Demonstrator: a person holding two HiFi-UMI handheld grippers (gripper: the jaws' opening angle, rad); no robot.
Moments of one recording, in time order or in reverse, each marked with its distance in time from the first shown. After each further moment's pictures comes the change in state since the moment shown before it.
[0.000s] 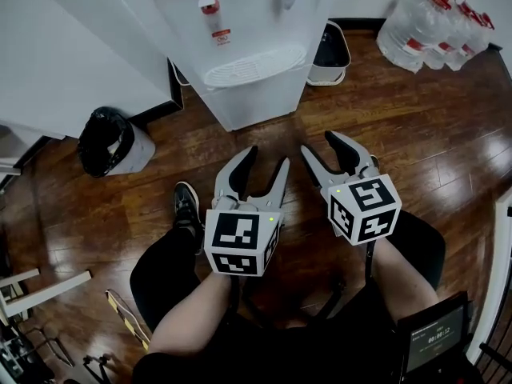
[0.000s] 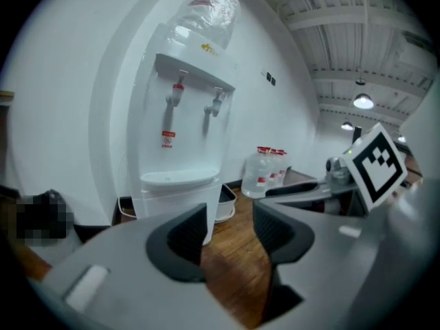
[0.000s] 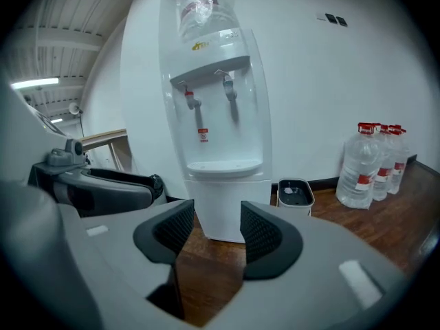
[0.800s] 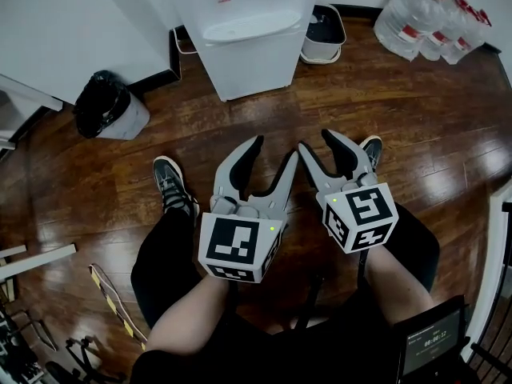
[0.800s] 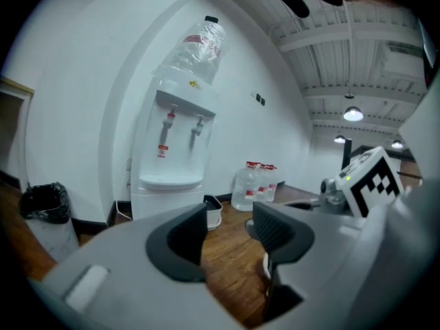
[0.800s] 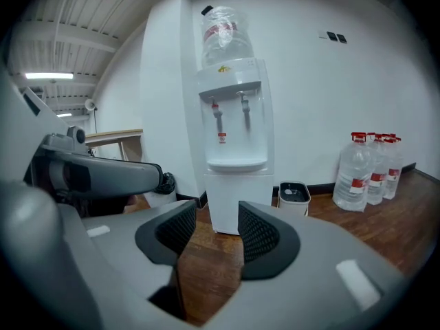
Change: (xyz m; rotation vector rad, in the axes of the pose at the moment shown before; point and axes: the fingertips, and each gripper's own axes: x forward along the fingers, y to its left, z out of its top) left arm -0.077 -0.062 -0.017 0.009 -0.180 -0.023; right arm -0.080 0.045 -0.041 -0.065 -0.082 0.005
